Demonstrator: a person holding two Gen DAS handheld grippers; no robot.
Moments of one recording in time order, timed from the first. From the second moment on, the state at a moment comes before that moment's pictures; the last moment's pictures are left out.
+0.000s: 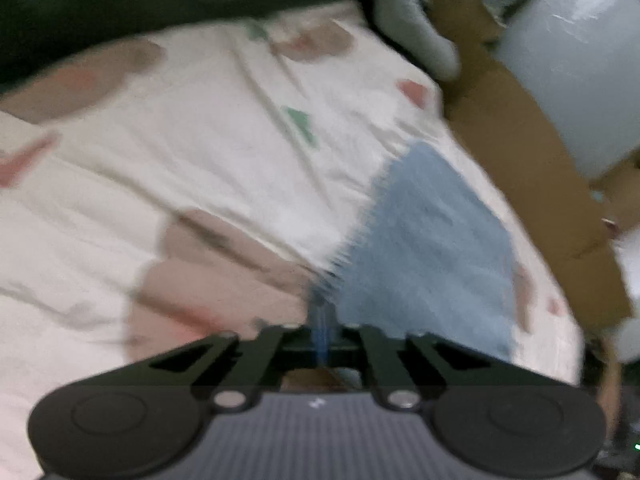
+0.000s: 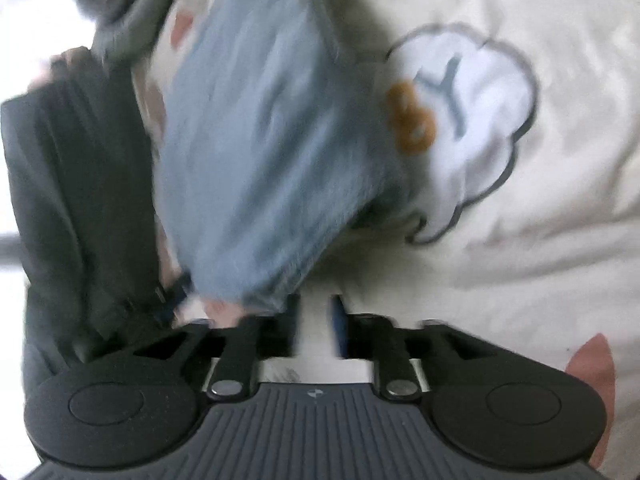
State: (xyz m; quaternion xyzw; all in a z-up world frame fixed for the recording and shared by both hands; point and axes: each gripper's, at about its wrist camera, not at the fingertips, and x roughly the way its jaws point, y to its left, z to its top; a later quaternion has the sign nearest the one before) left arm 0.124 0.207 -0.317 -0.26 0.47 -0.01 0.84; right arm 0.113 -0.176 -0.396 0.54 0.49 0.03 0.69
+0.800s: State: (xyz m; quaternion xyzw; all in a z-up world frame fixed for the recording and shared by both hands) left arm 0.171 0.176 -0.297 -0.19 0.46 -0.08 0.86; right arm 0.077 -0.187 -0.420 0.71 0.37 -0.09 0.60
